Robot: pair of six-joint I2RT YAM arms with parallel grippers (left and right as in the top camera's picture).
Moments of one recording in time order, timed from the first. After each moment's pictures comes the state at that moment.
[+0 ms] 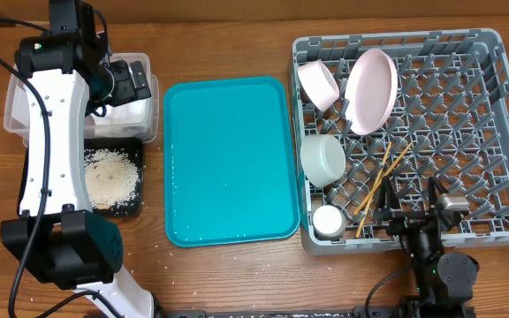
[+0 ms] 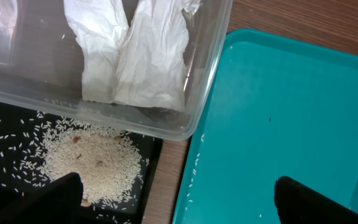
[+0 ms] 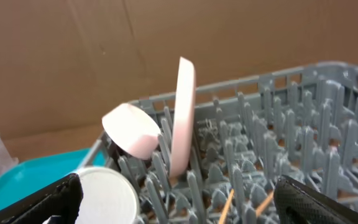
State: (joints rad) left arm 0.12 1.88 1.94 -1.29 0.02 -0.21; right arm 0.00 0.01 0.02 -0.03 -0.08 0.23
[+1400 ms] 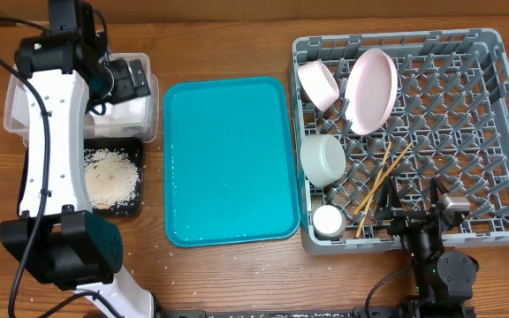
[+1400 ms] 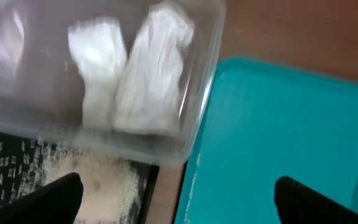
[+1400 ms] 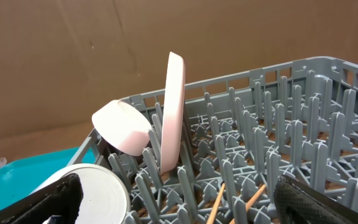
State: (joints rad) left arm 0.12 1.87 1.93 -1.21 0.02 -0.20; right arm -0.01 0.01 0.02 -0.03 -0.06 0.23
